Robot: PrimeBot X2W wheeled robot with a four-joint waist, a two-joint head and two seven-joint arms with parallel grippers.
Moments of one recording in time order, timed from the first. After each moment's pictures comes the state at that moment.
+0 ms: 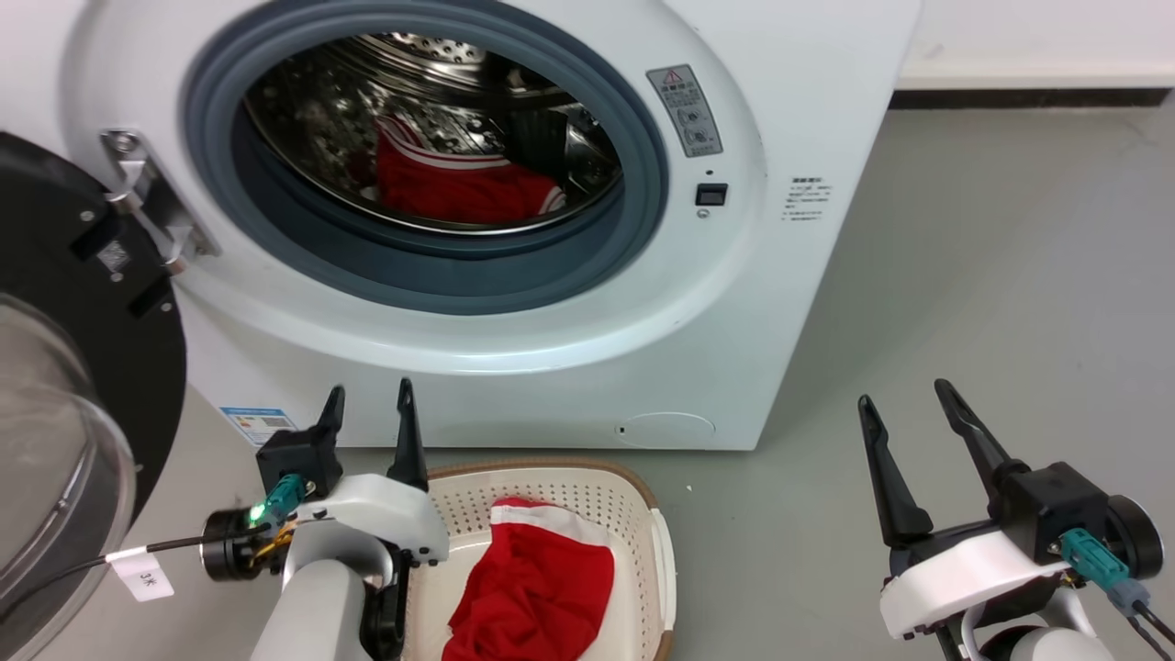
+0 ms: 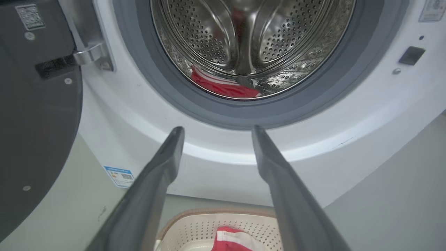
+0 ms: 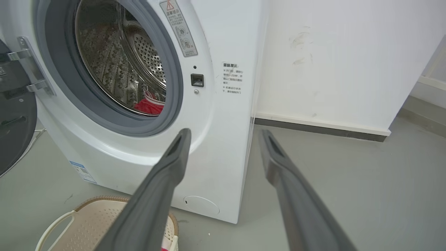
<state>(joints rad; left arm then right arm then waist) -0.32 0.07 -0.07 0.55 -0.23 0.05 -0.26 -0.02 -0.05 0.06 -0.04 0.02 0.13 -0.07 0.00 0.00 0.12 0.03</state>
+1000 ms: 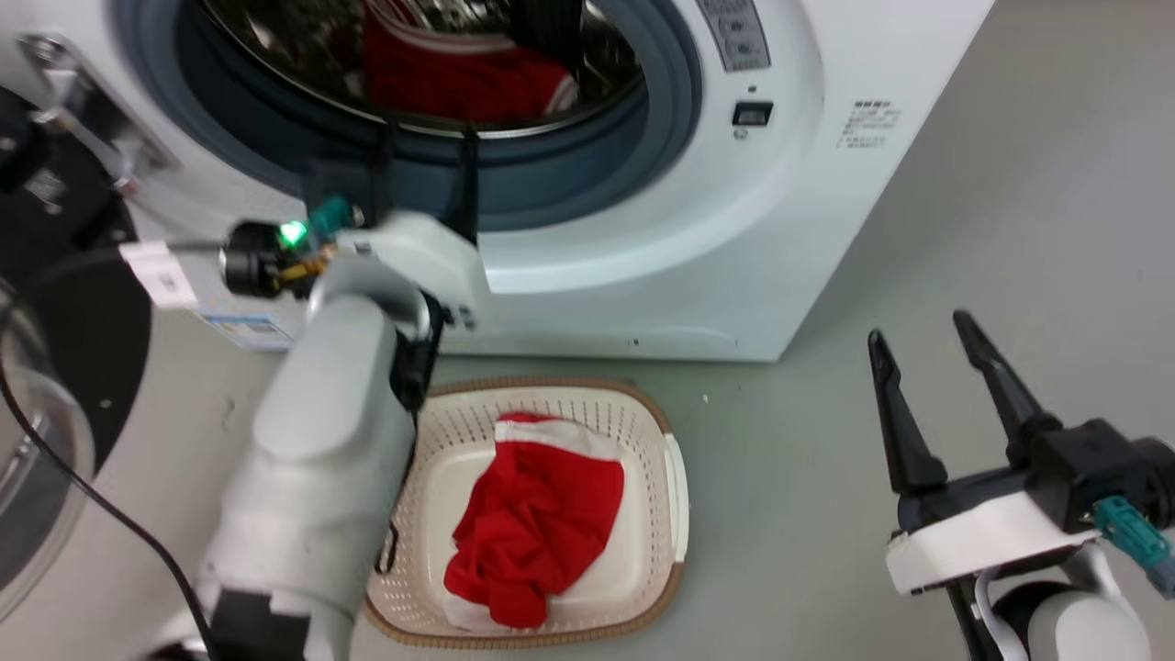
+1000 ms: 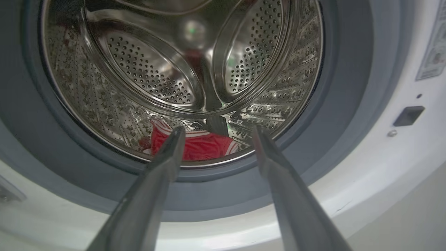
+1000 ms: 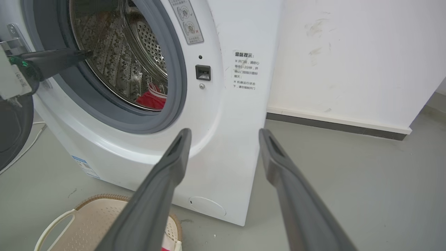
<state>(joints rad) -0.84 0.06 -0.18 0.81 -0.18 -0.02 -0.25 -0.06 -0.05 0.08 -0.19 0.01 0.13 -0.02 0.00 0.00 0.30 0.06</state>
